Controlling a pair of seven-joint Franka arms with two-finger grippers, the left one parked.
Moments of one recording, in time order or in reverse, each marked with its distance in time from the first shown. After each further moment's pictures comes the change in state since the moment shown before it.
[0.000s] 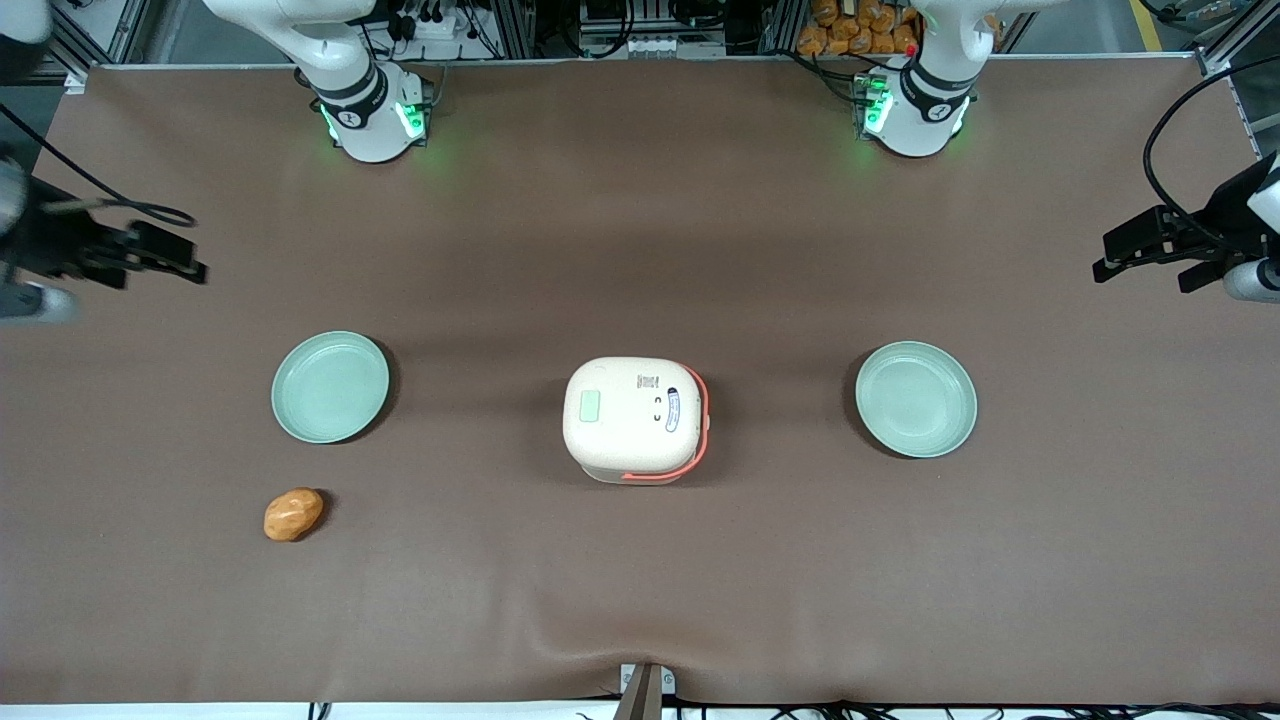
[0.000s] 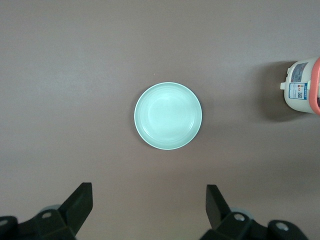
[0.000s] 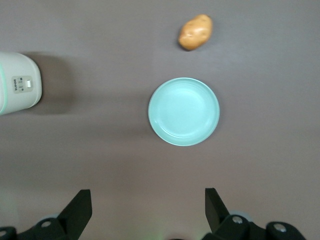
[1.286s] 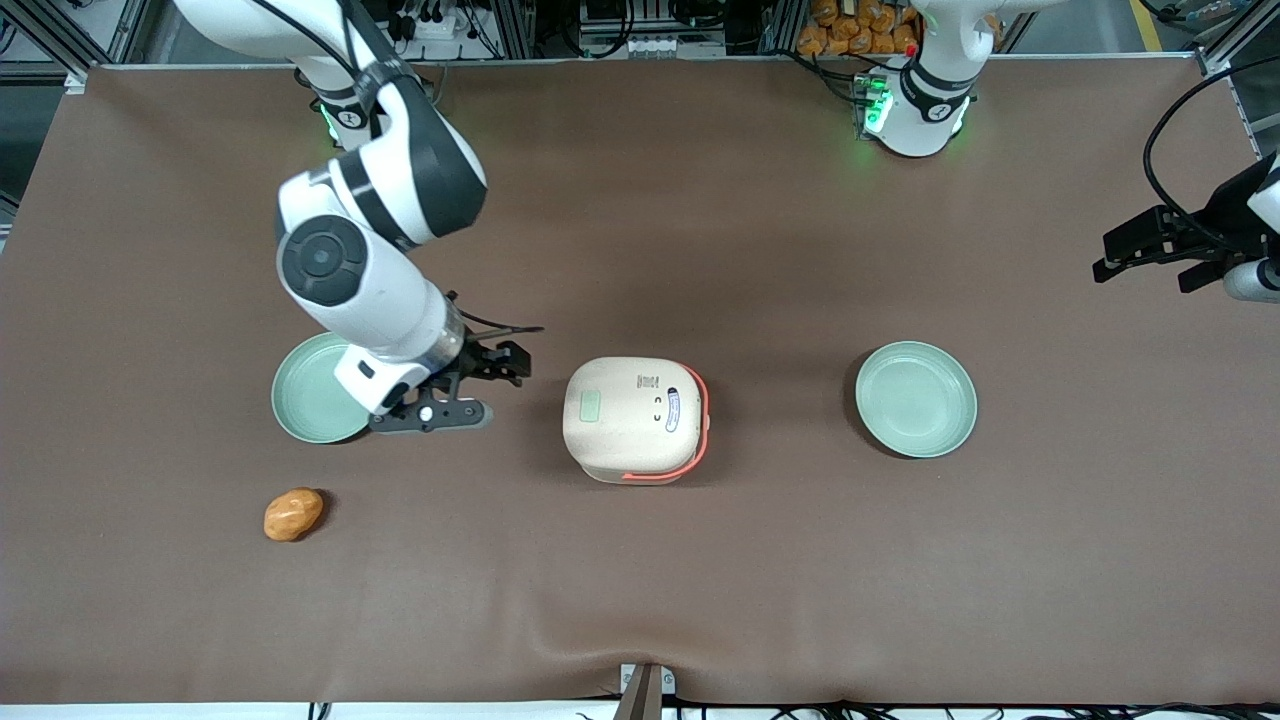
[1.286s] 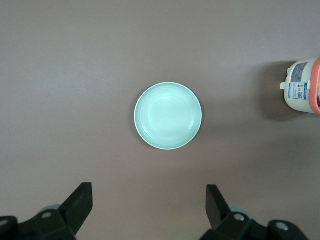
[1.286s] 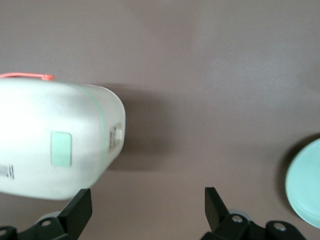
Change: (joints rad) arm 0.405 0.345 0.009 0.030 0.025 0.480 0.364
